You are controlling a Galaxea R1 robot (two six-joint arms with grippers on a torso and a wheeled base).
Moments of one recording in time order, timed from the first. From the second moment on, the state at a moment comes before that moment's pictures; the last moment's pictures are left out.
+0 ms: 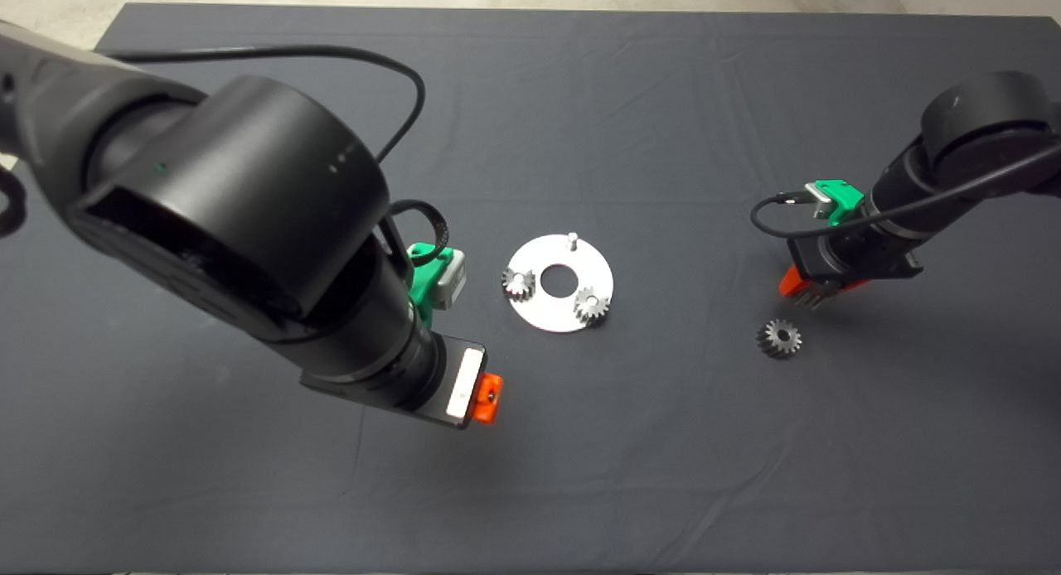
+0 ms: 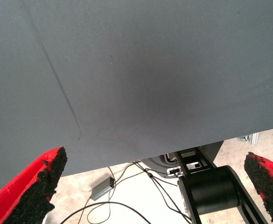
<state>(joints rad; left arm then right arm) -0.63 2.59 -0.56 0.10 1.53 -1.79 0.40 2.23 -1.02 -0.28 -1.53 1.27</state>
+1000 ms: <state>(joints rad) -0.63 2.59 -0.56 0.10 1.53 -1.79 0.41 2.39 -1.03 -0.34 -1.53 1.28</state>
